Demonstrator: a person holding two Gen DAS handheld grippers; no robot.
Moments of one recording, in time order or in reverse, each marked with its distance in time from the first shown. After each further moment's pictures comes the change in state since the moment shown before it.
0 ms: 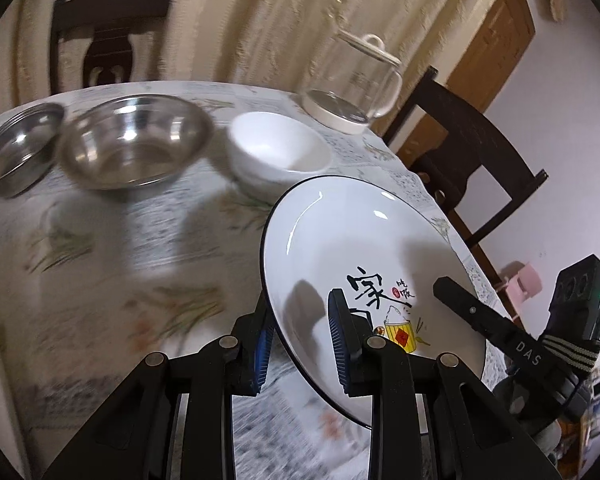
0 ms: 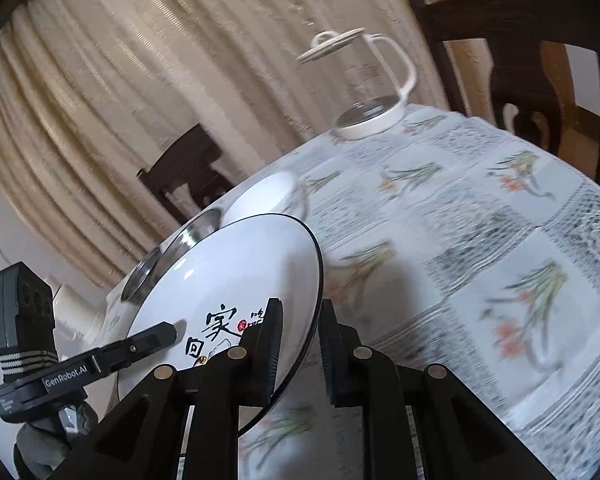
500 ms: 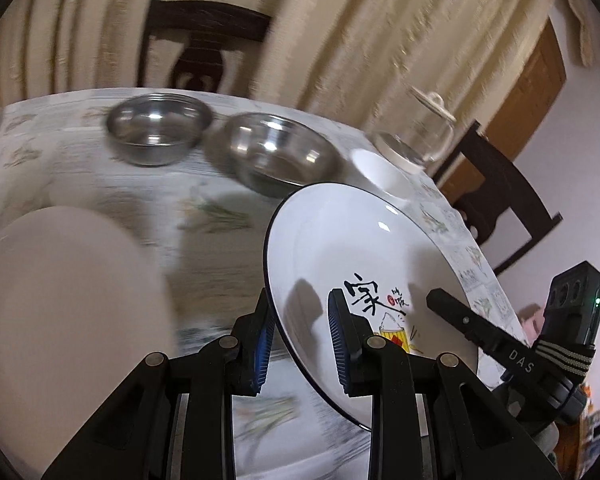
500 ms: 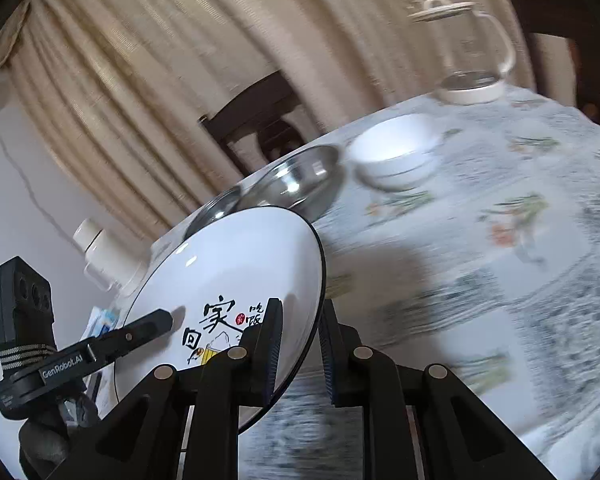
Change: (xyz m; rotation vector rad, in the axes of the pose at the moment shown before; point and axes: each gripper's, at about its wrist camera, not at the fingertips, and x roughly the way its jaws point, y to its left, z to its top) left arm -0.103 0.099 -0.041 -0.130 -0.133 0.111; right arm 0.037 0.102 -0.041 -0.113 0.110 0.148
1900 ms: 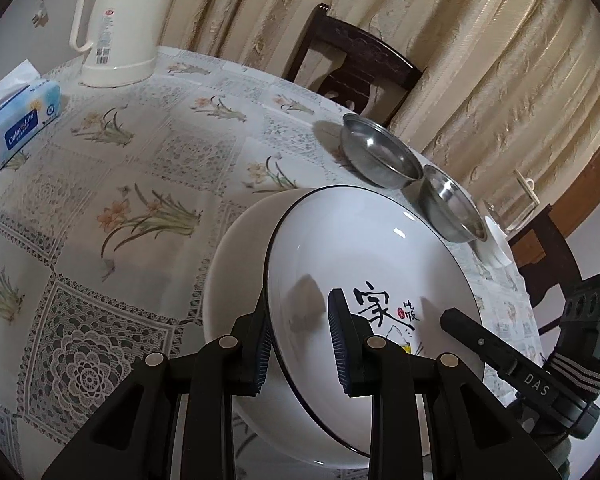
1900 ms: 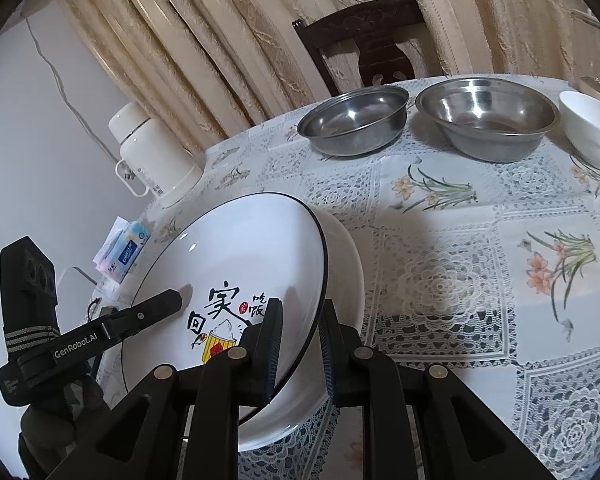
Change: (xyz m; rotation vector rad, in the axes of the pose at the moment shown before) left arm -0.069 0.188 -0.028 -0.248 -0.062 0.147; right arm 0.105 0.146 -0.049 -0.202 0.223 0.072
